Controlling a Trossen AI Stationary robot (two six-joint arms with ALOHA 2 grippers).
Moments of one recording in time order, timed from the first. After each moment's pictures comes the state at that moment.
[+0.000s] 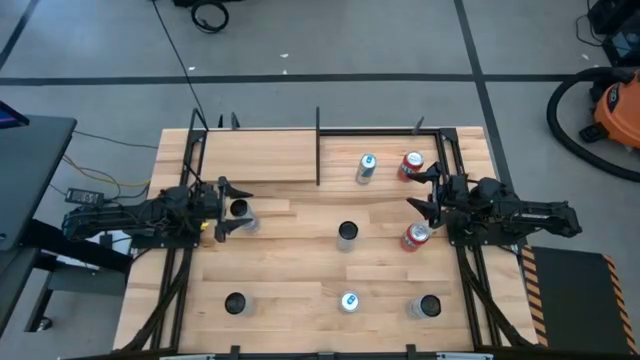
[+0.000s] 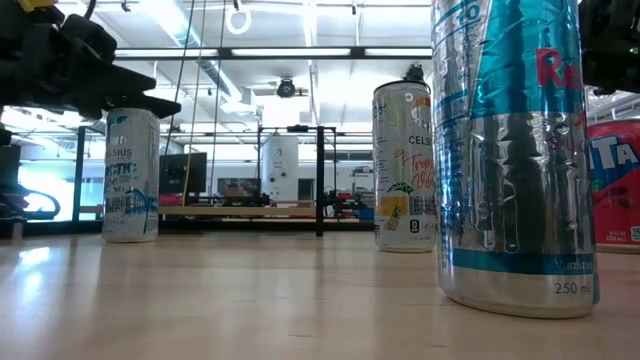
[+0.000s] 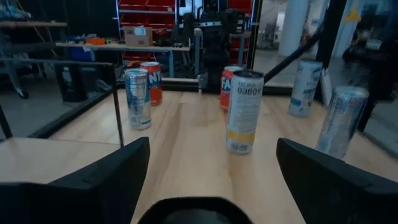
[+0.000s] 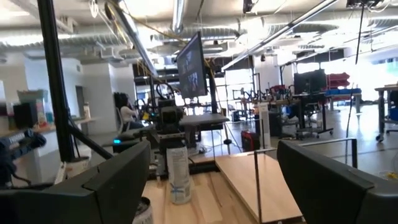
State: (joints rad) left arm 0.10 0.10 0.01 0.09 0.01 -0.06; right arm -0.11 0.00 0.01 0.30 0.03 0.09
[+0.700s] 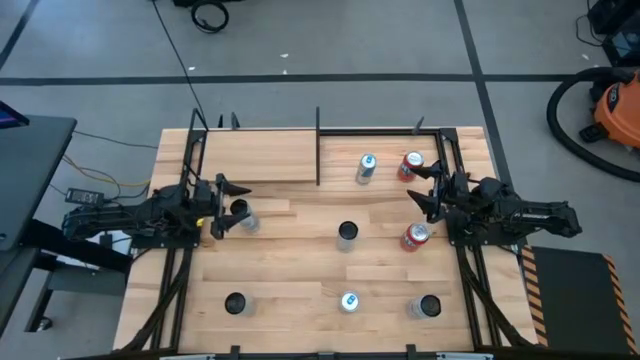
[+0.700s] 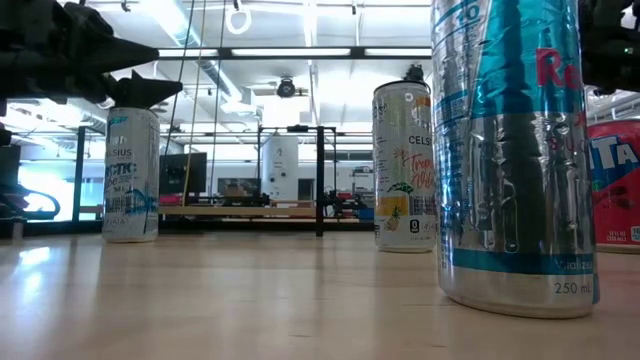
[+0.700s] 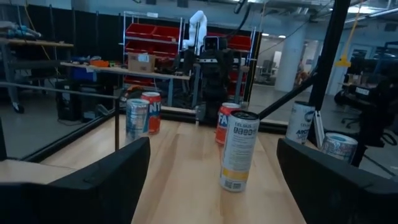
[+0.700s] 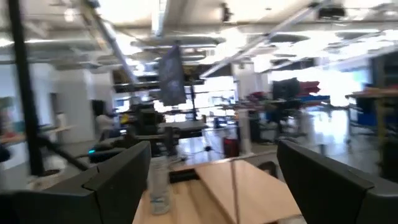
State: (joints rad) left arm 0.10 0.10 0.01 0.21 0.00 -0.14; right arm -0.11 0.00 0.01 0.33 0.14 0.07
